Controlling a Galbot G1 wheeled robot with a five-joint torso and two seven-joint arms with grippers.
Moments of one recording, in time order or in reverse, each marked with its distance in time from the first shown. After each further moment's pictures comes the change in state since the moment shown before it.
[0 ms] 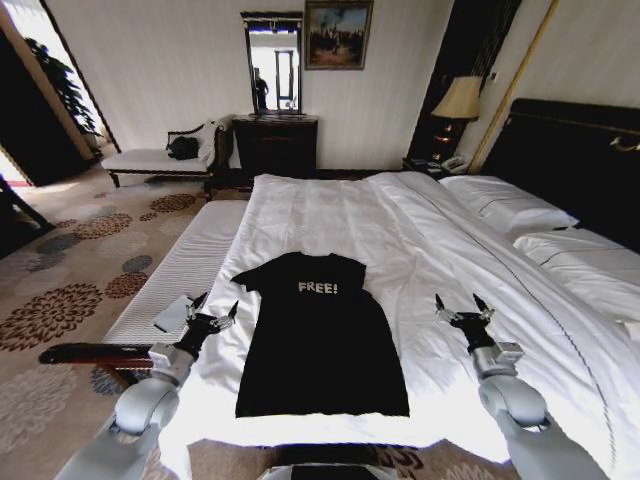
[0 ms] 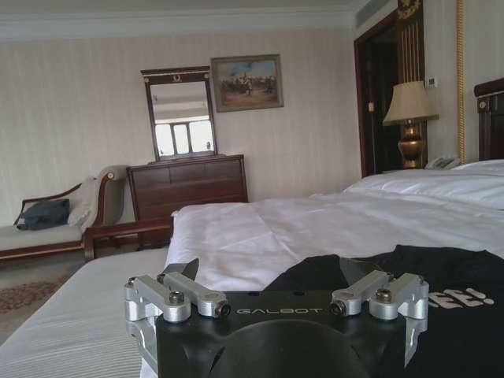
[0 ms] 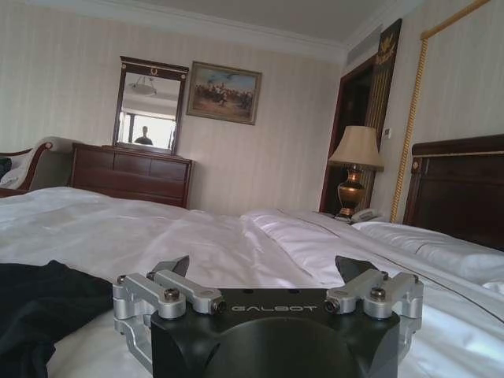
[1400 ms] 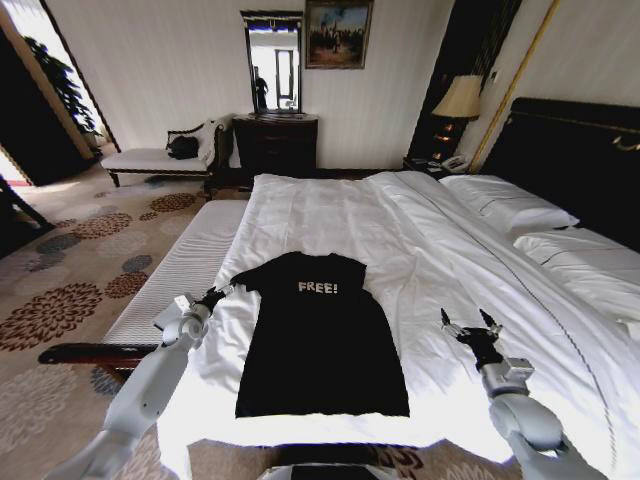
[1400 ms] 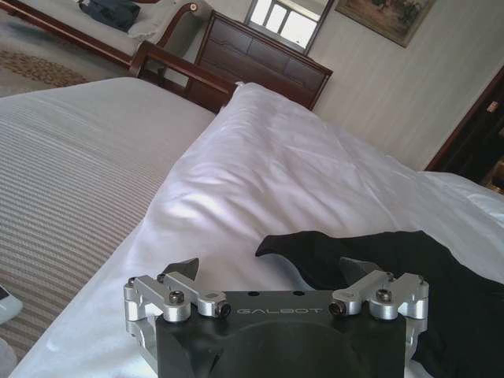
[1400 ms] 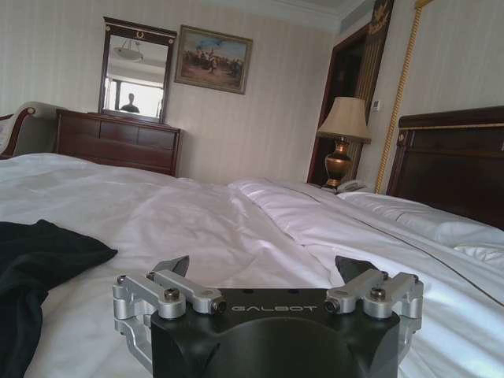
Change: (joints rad) left arm -0.723 -0.070 0.323 0.810 -0.550 0.168 -0.002; right arm -0.104 0.006 0.052 0.026 0.007 -0.032 0.014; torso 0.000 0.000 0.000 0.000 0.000
